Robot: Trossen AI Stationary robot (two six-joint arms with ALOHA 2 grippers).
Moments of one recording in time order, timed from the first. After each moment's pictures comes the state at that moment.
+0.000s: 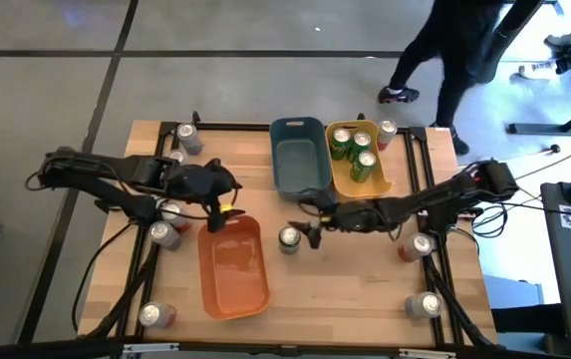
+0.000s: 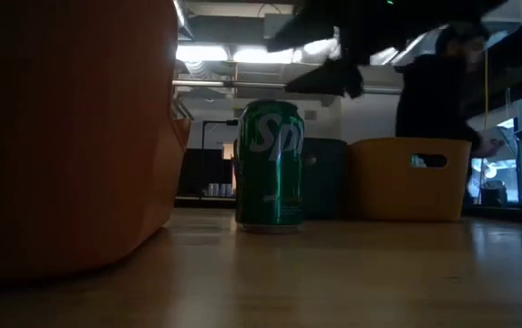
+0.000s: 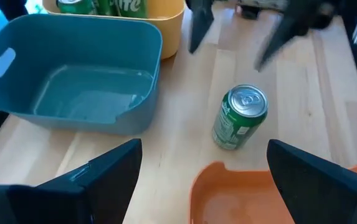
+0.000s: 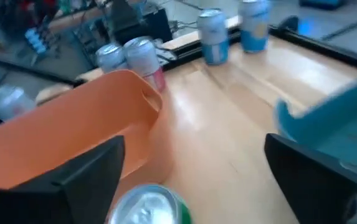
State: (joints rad) left arm -0.14 1.07 1.09 -0.71 -0.26 -0.24; right arm 0.23 1.52 0.85 0.34 0.40 0.39
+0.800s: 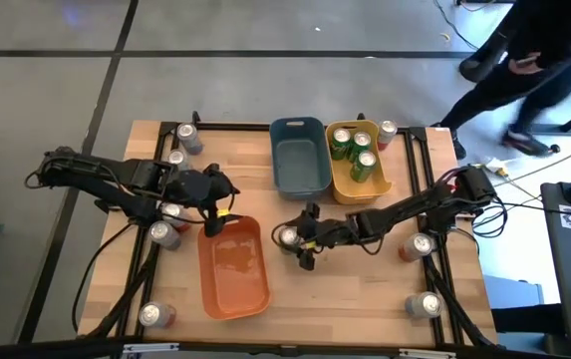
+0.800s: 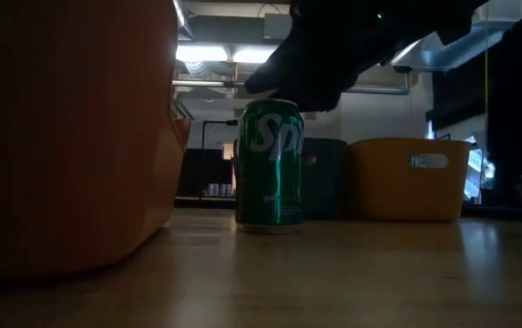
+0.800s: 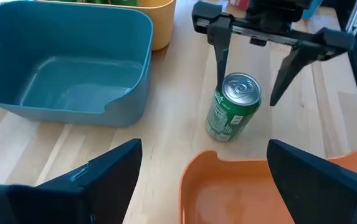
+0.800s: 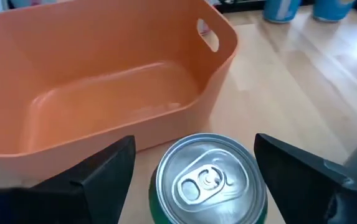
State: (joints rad) left arm -0.17 1.05 1.03 -0.69 -0.26 -0.26; right arm 0.27 1.71 0.97 0.24 0.31 0.22
